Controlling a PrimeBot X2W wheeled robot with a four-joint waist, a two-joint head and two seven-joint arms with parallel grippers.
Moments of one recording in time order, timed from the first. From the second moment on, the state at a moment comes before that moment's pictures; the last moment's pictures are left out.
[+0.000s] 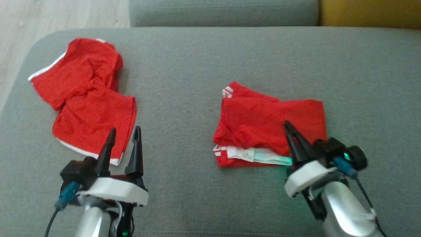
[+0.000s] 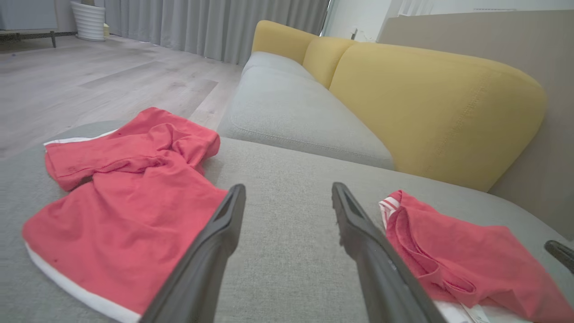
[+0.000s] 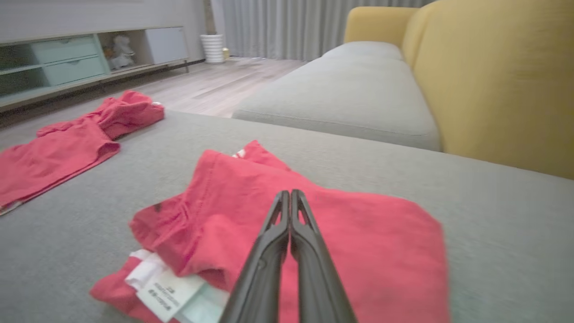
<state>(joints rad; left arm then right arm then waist) -0.07 0.04 -0.15 0.21 -0.30 -0.05 -0.26 -0.25 -0.06 0.23 0.51 0.02 0.13 -0.23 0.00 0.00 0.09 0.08</state>
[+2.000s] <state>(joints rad) -0.11 0.04 -0.19 0.20 -0.33 -0.04 -0.26 -0.24 -0.09 0.01 0.43 0.10 0.13 -0.23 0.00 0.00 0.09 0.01</state>
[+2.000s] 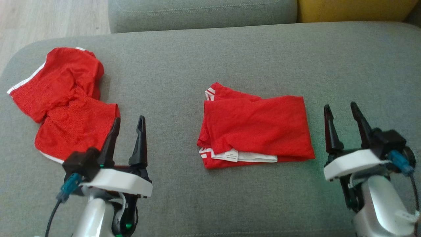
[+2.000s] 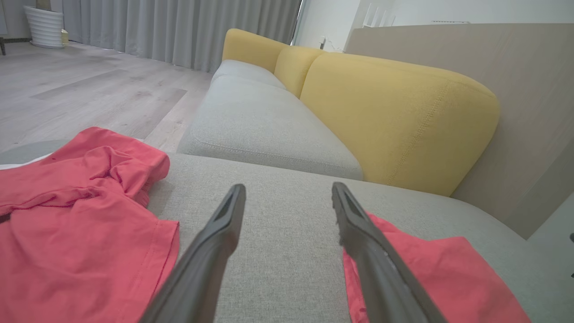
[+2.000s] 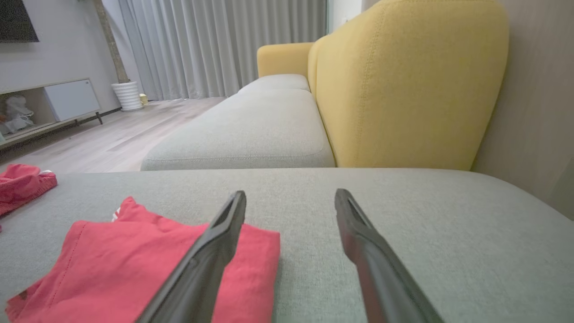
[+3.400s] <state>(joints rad) -0.15 0.04 -0.23 0.22 -0.33 -0.05 -0.26 -0.42 -0.07 0.09 0.78 0.17 0.13 -0.11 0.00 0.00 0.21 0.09</state>
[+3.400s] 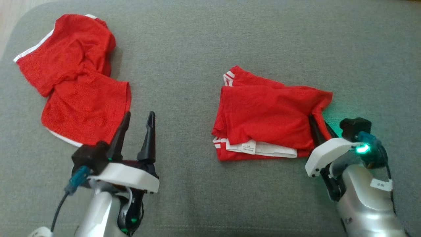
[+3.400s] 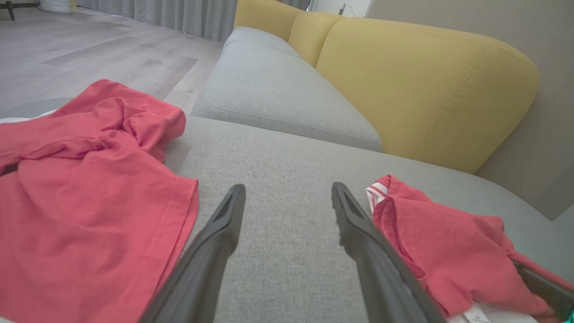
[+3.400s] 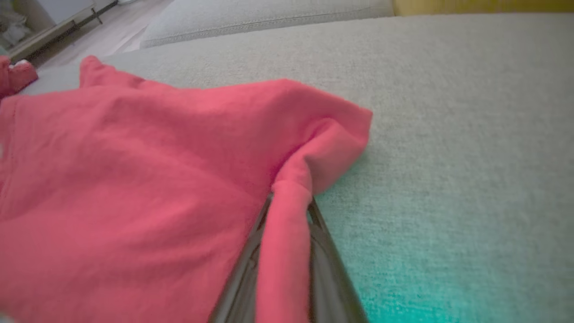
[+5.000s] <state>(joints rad) -0.27 0.04 -0.21 0.22 -0.30 -0.09 -0.26 -0.59 -0.30 -0.23 0.50 -0.18 0.13 0.00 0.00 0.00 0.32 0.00</state>
